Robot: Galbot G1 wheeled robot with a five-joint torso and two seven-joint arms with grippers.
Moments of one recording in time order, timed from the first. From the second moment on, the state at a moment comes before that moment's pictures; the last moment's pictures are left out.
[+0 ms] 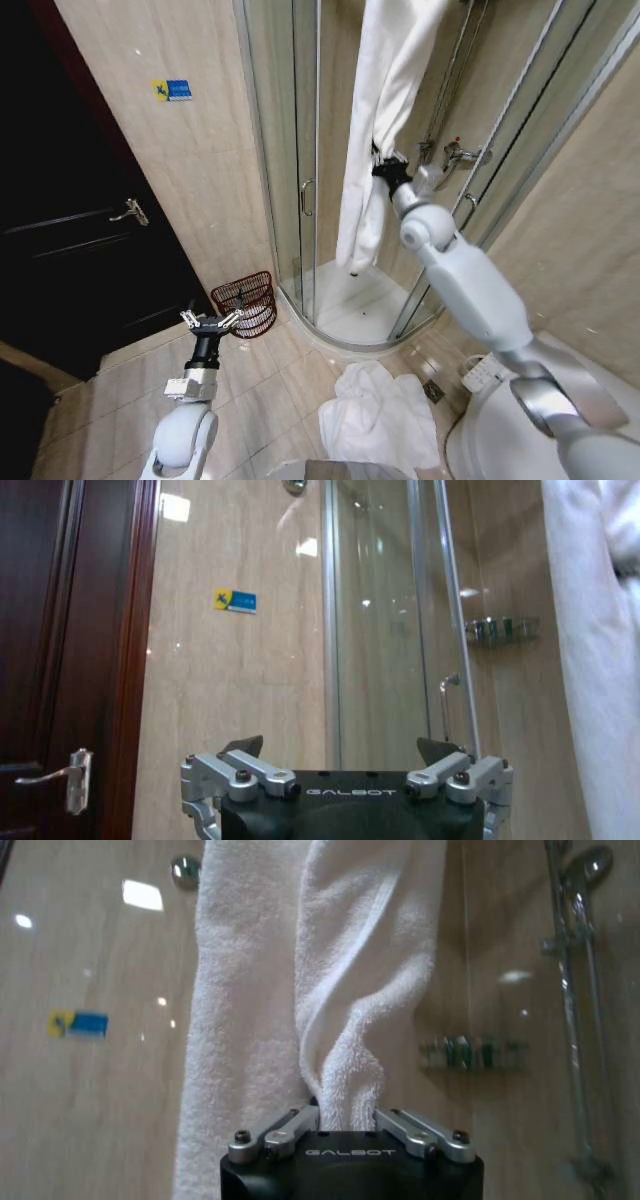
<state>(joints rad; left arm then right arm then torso) 1.64 -1.43 -0.64 -2.12 -0.13 -0.32 -0.04 -0.39 1.00 0.02 1.75 0.68 -0.21 0.26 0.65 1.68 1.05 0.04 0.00</state>
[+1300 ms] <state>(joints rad) 1.66 -1.48 -0.56 -2.16 -0.06 -0.33 -0.04 -0.79 1.00 0.30 1.92 0.58 -0.18 0.16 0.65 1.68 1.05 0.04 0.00</state>
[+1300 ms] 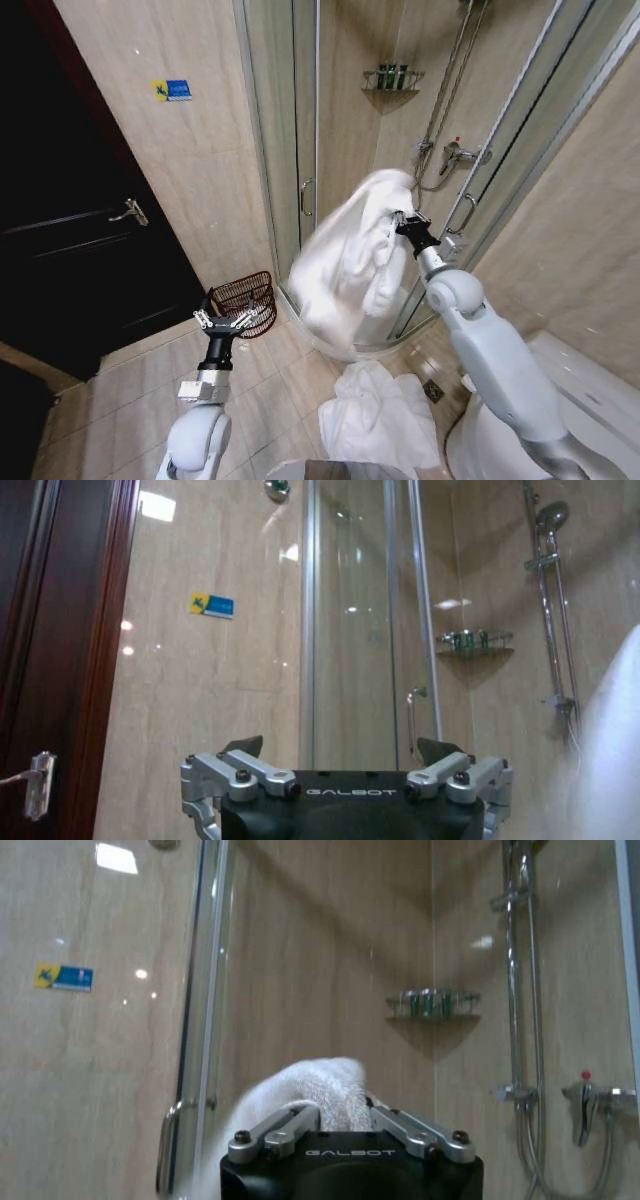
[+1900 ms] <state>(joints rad) 1.64 -1.48 -0.53 -2.18 -0.05 -0.31 -0.04 -1.12 0.92 0.56 2.24 0.60 -0.19 0.17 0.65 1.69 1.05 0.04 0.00</state>
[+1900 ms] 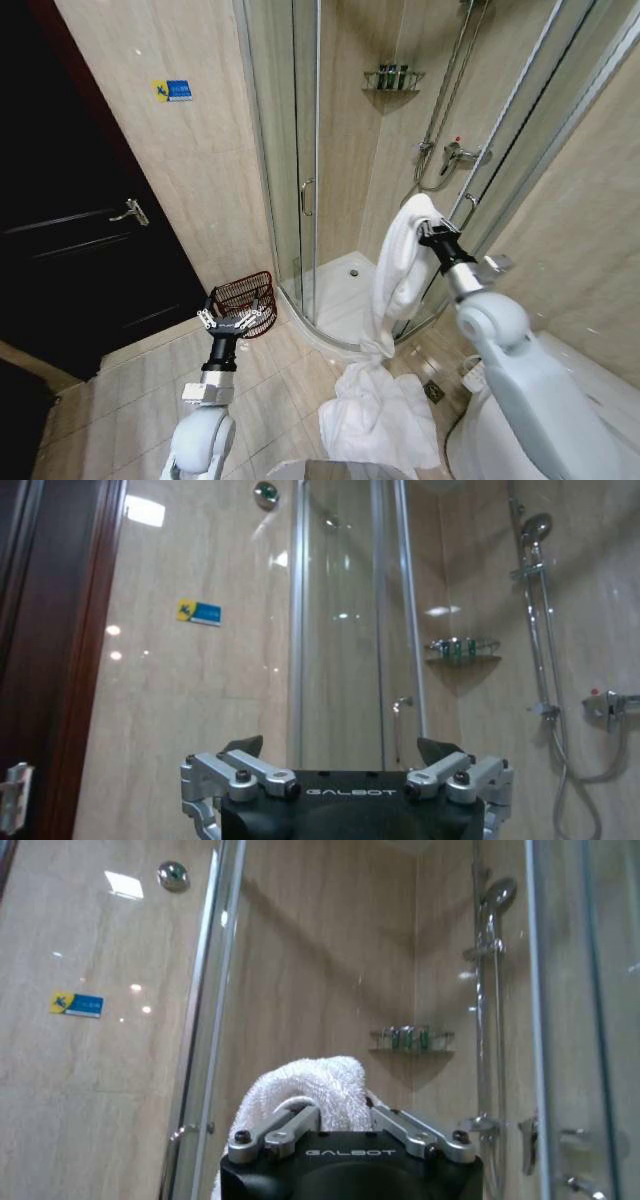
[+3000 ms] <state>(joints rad) 1.64 -1.42 -0.55 -2.18 -0.10 -0.29 -0.04 -1.43 1.09 0.60 2.48 0.40 -0.20 0.18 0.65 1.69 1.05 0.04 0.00</state>
